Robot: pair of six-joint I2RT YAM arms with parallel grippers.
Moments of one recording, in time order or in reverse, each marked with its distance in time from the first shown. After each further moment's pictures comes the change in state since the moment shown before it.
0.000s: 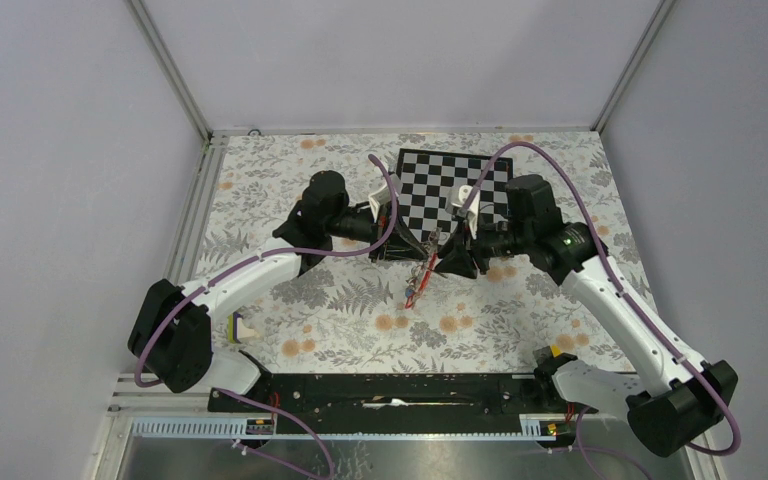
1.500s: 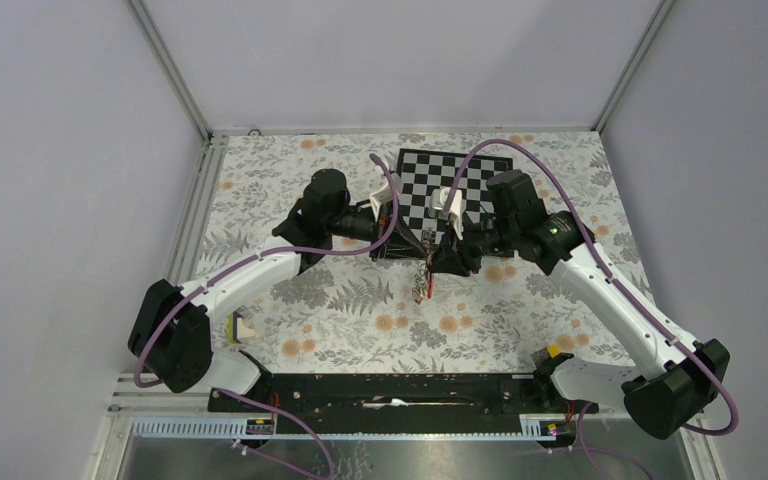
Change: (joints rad) left arm 0.000 0.000 0.019 -0.058 -0.023 0.040; right arm 0.081 0.098 0.090 -0.106 0.080 -0.066
